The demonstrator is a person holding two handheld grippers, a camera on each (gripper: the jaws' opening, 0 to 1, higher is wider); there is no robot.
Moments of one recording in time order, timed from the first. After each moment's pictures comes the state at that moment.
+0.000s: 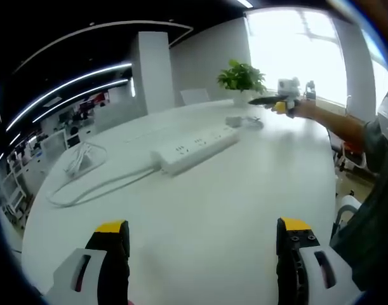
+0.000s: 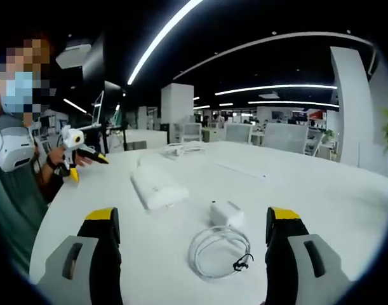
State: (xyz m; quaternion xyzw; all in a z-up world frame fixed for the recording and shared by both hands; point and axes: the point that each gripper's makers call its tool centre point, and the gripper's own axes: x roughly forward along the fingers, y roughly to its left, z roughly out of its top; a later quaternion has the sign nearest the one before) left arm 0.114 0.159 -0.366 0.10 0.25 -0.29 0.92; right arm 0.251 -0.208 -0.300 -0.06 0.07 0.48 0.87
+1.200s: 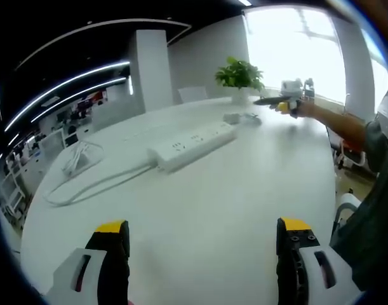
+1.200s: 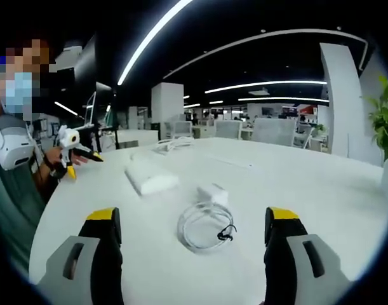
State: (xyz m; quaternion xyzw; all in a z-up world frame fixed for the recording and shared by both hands) left arm 0.112 0.156 -0.371 0.10 0.26 -0.29 0.91; right arm 0.247 -0.243 -0.314 -0.06 0.08 0.45 0.89
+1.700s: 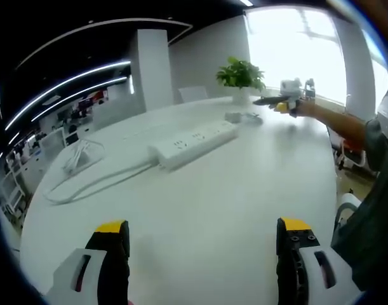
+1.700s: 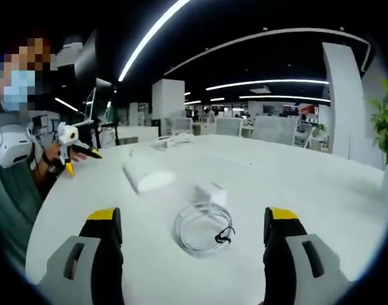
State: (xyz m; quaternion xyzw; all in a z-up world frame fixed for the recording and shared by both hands) left arm 0.112 0.159 -0.374 0.10 0.26 -0.29 0.92; right arm 0.254 -0.239 -0.318 -0.08 0.09 0.45 0.88
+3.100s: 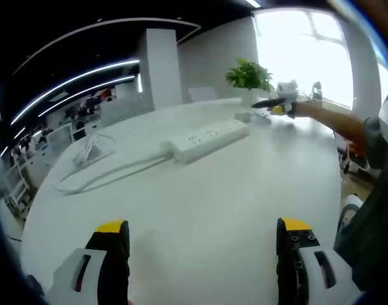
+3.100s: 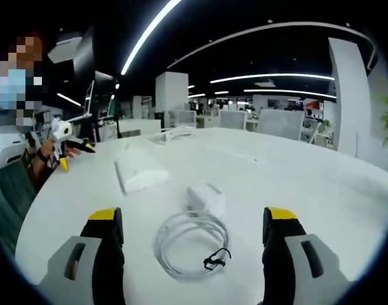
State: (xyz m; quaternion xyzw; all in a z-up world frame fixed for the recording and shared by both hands) left arm 0.113 0.183 -0.377 0.09 0.26 -0.27 0.92; right arm 0.289 -0.214 -0.332 -0.08 0.11 0.47 0.87
